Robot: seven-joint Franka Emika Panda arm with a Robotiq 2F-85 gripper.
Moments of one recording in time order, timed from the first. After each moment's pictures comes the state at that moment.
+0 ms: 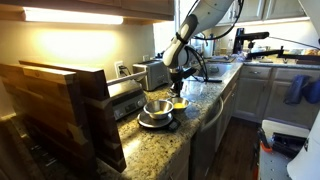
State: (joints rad) arm -0.30 0.58 -0.10 -1.83 -0.03 2.43 -0.33
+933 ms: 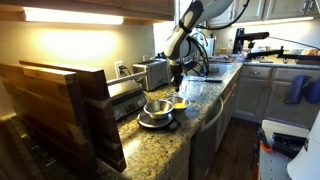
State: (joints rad) arm -0.30 0.46 -0.09 -1.91 -0.02 2.43 -0.38
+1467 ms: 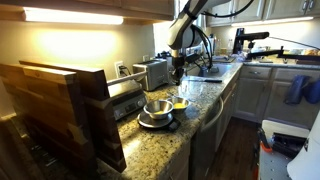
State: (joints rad) arm -0.30 0.32 -0.08 -2.00 0.03 2.42 -0.45
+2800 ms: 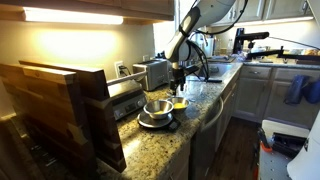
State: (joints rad) arm -0.33 0.53 -0.08 -1.87 0.10 2.43 -0.46
